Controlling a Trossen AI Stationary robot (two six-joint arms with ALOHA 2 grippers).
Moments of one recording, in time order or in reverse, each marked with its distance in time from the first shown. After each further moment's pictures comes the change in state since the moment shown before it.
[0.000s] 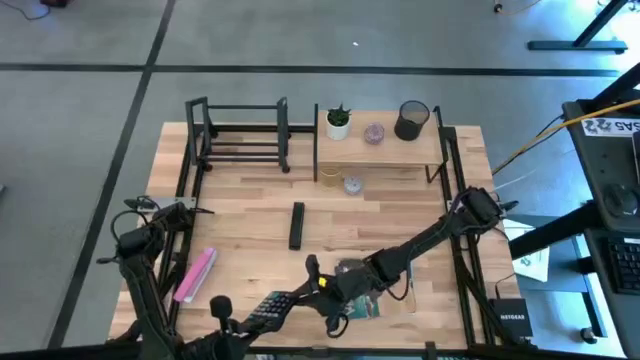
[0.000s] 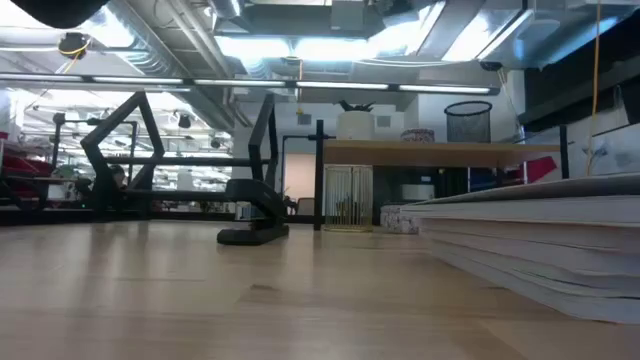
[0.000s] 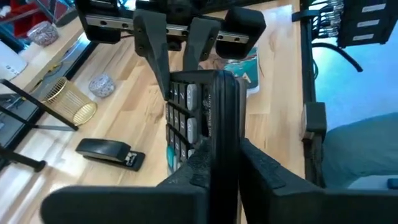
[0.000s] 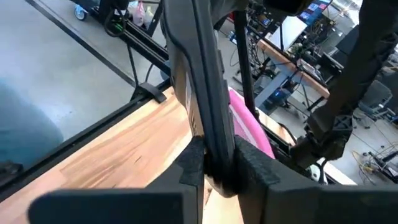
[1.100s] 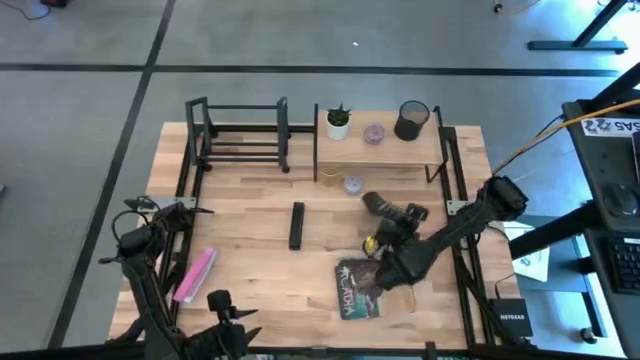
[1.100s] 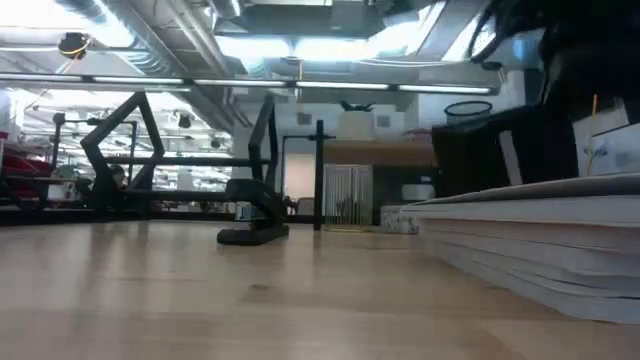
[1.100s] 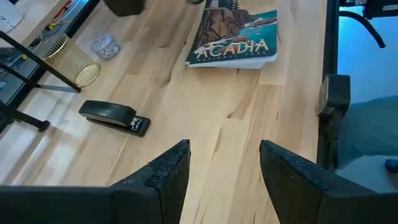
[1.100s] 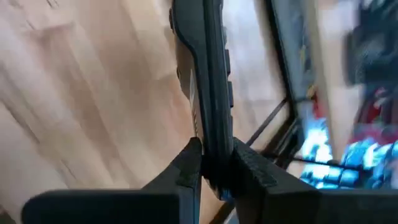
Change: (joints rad) left arm 0.005 0.002 -0.021 -0.084 0.146 -0.131; right arm 0.035 -0.208 -0.041 -1.959 0.305 1.567
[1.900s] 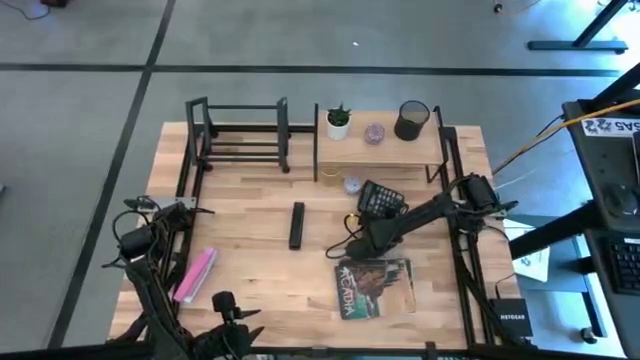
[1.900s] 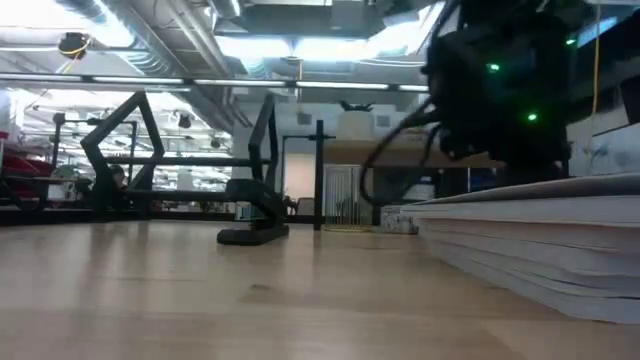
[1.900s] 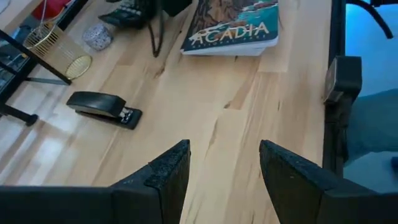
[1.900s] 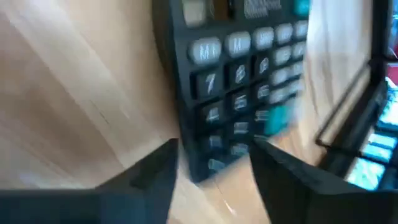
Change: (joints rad) left arm 0.007 0.002 -0.108 0.110 0.000 -0.001; right arm -0.238 0.162 -0.100 0.354 -0.116 -0.214
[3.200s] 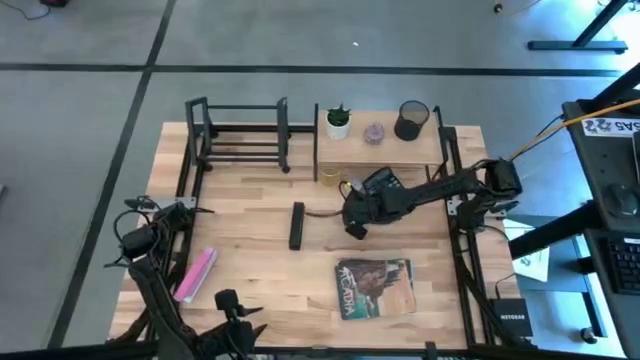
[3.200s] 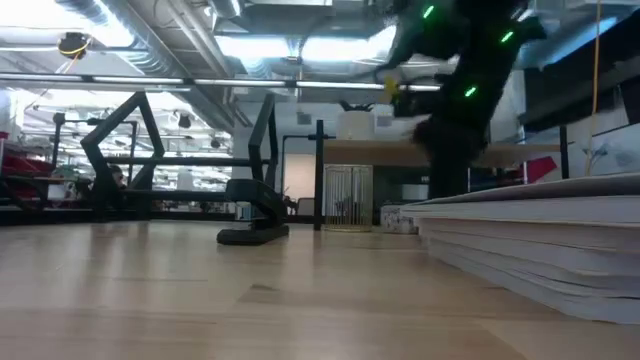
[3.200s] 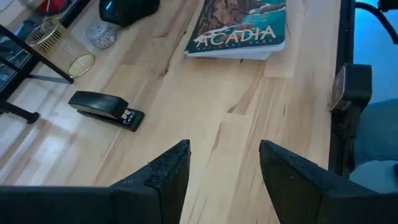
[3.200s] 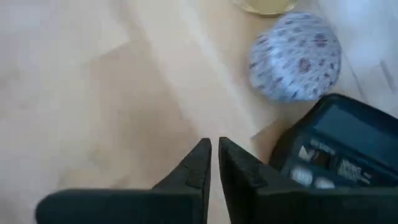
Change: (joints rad) left arm 0.024 0.000 0.001 0.003 -0.002 -0.006; right arm -0.133 -0.260 -0.121 0.466 -0.036 -0.367
